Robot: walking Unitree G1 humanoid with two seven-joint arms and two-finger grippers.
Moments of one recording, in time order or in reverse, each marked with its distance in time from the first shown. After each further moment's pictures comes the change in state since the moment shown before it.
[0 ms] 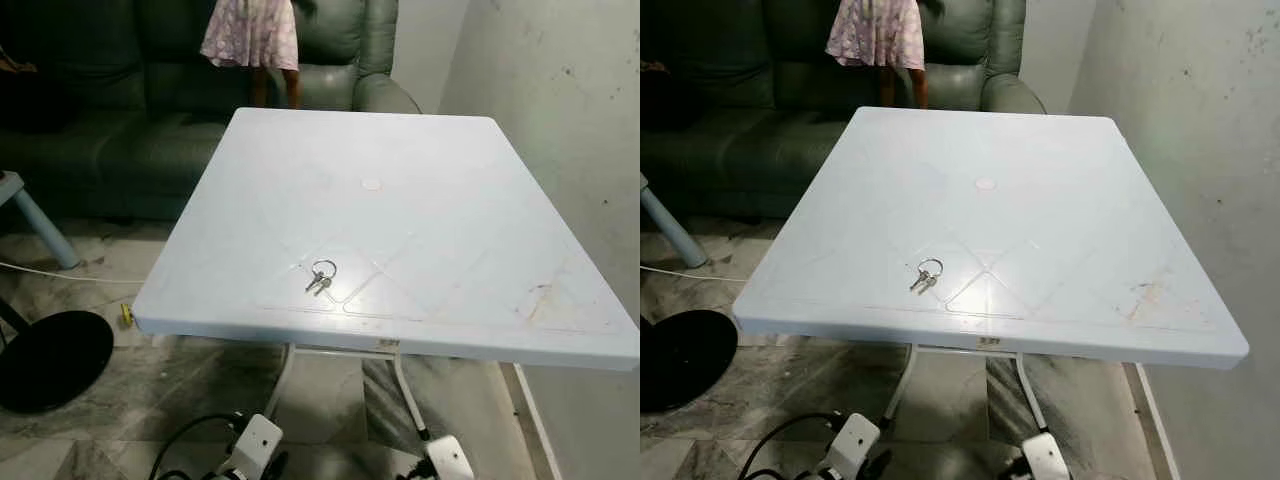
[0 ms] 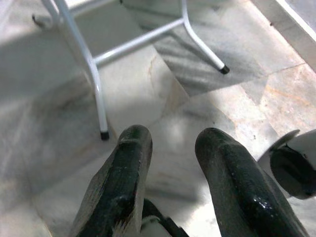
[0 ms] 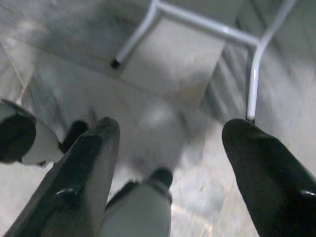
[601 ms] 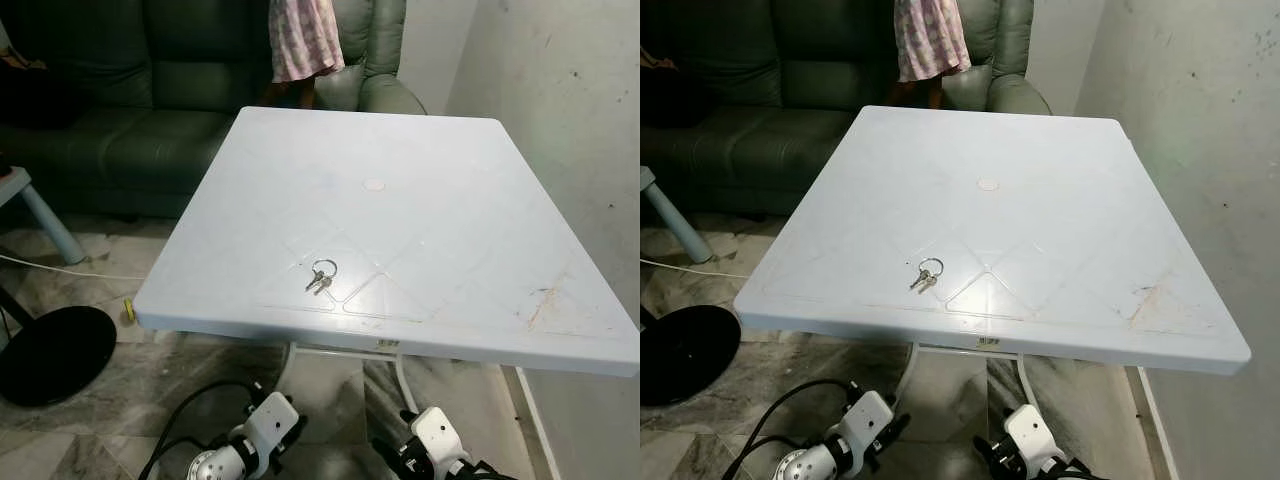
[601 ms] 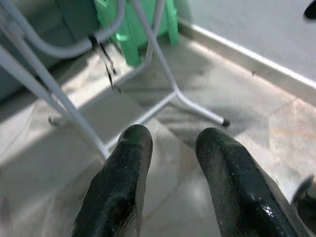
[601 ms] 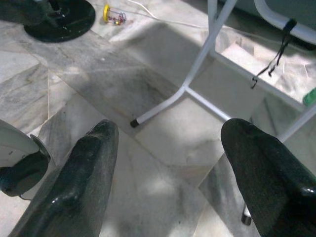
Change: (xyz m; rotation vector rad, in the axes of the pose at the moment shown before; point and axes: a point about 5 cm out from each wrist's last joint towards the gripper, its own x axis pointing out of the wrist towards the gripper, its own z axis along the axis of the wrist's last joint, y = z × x) left arm 0.003 0.007 0.049 0.234 -0.296 -0.074; right arm -0.002 0.002 0.040 -0.245 -0.265 0.169
